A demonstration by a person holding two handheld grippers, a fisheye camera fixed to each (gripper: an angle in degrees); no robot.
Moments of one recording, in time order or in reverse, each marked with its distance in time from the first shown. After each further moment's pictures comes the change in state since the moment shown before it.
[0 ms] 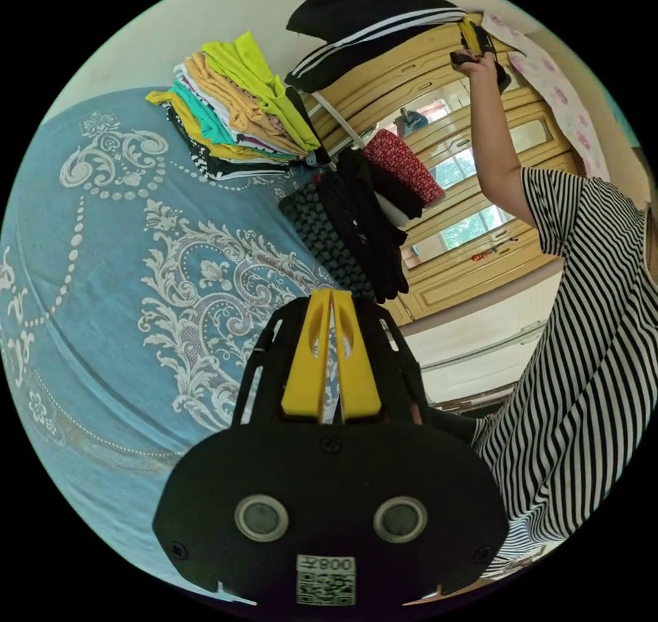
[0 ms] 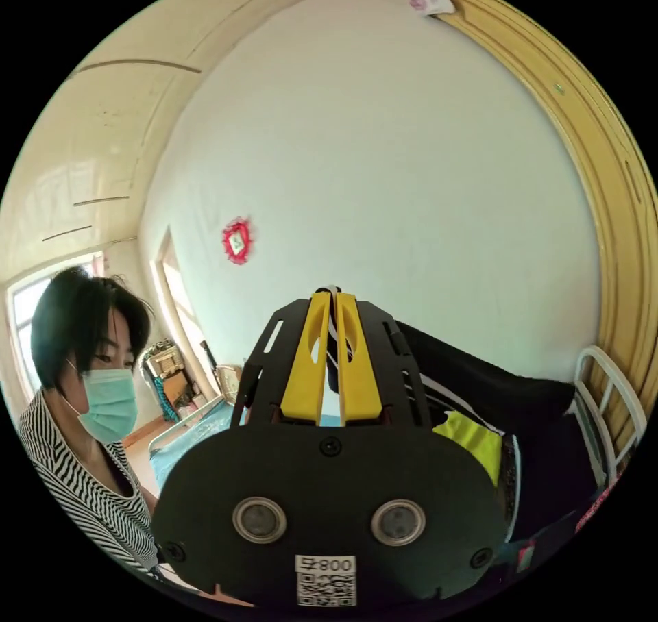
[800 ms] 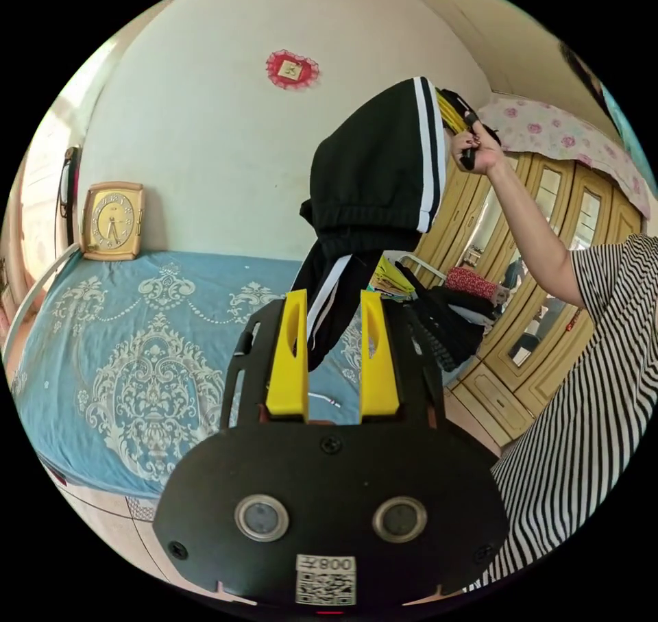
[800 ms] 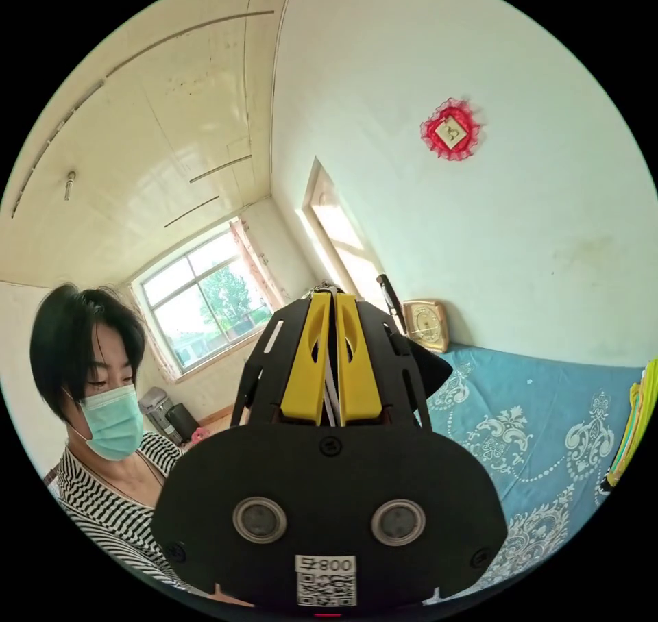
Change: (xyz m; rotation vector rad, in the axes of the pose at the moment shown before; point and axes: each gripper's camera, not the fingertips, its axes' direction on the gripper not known) left arm 0.211 0.641 -0.320 0.781 -0.741 0.001; right arm -0.443 -0.042 0.048 -0.286 -0.693 0.024
